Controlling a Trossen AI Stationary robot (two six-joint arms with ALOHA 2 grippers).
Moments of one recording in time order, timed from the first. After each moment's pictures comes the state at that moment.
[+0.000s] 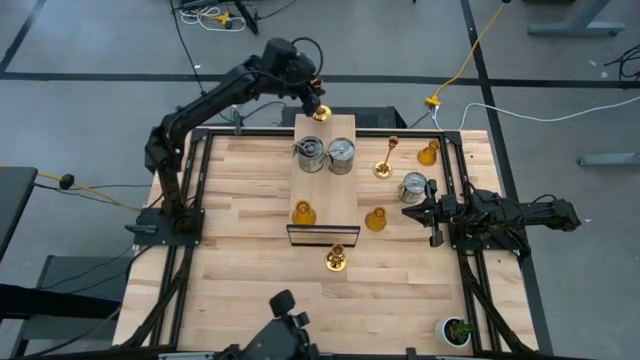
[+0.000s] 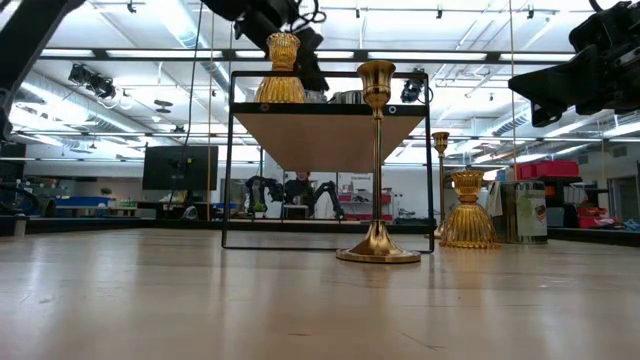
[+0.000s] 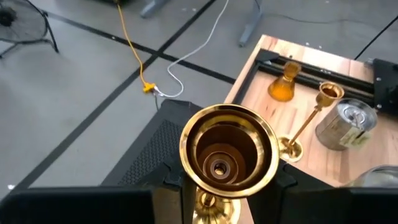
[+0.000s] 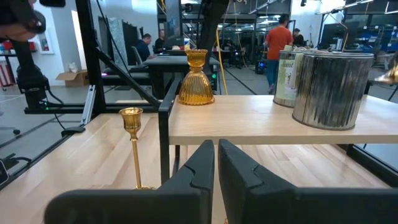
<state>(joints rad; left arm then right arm) 0.70 1.86 1.92 -0.59 0.18 0.12 0.07 0.00 0.02 0.02 0.06 -0.01</state>
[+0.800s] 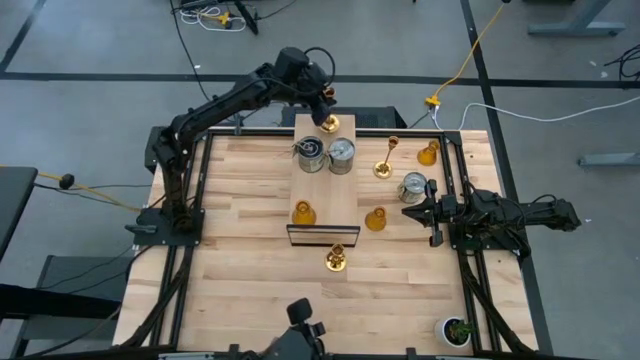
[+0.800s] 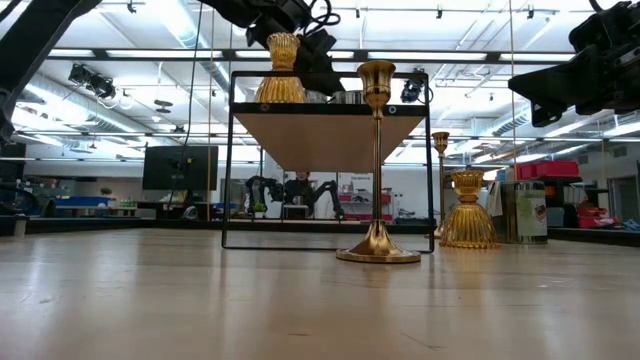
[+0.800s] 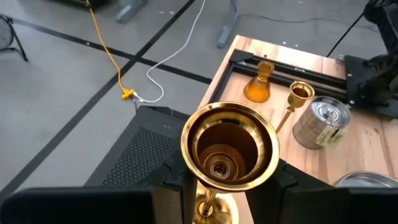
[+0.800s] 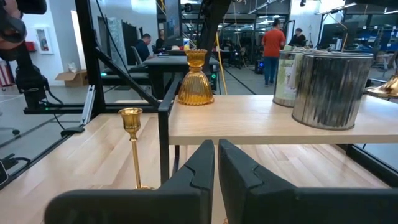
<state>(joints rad) 0.64 1.91 1.92 -0.53 0.21 0.12 0.07 0.00 0.02 0.02 0.07 -0.01</state>
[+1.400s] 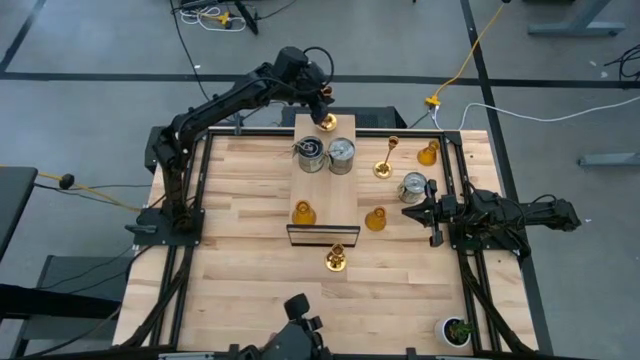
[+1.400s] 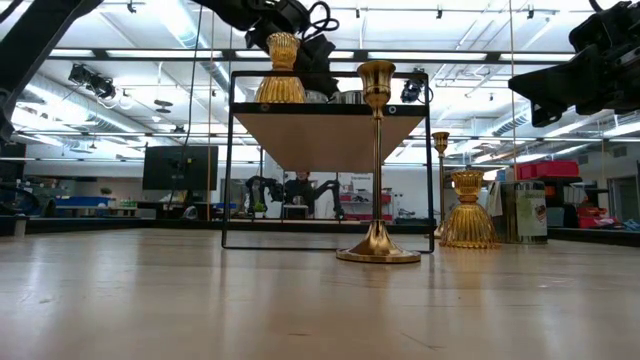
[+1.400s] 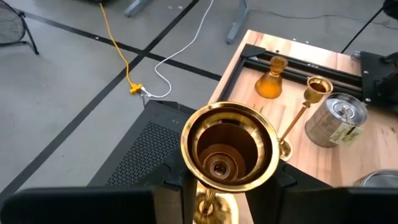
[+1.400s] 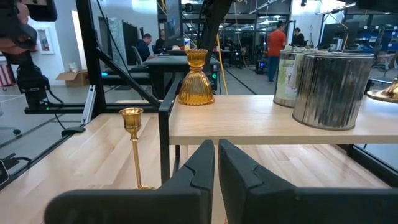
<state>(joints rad) 0.65 1.92 1.91 -0.53 0.19 0.12 0.07 0.00 0.02 0.02 0.06 -0.01</state>
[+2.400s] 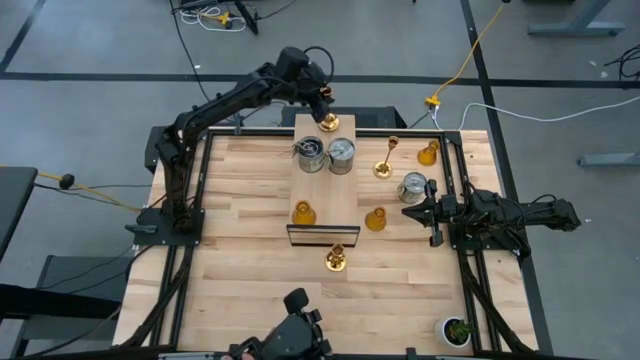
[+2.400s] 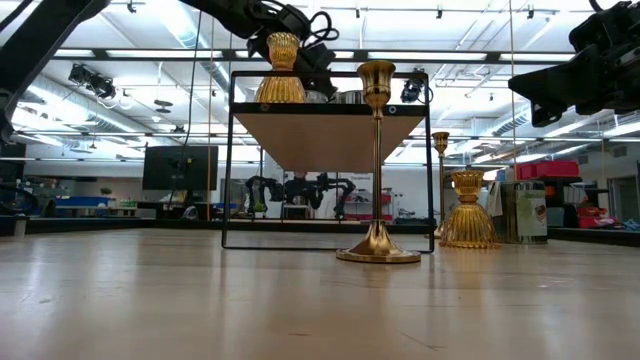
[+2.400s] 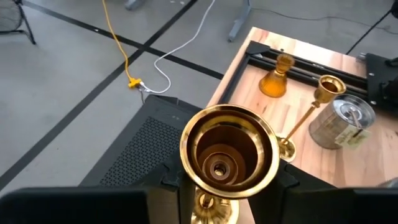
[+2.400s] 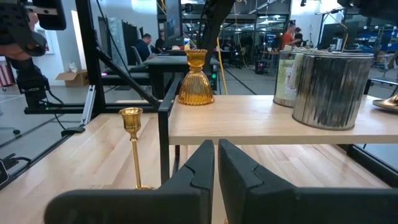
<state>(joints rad) 0.67 1.94 1.91 -0.51 0.20 0.09 0.07 0.00 0.02 0.02 0.06 -0.01</state>
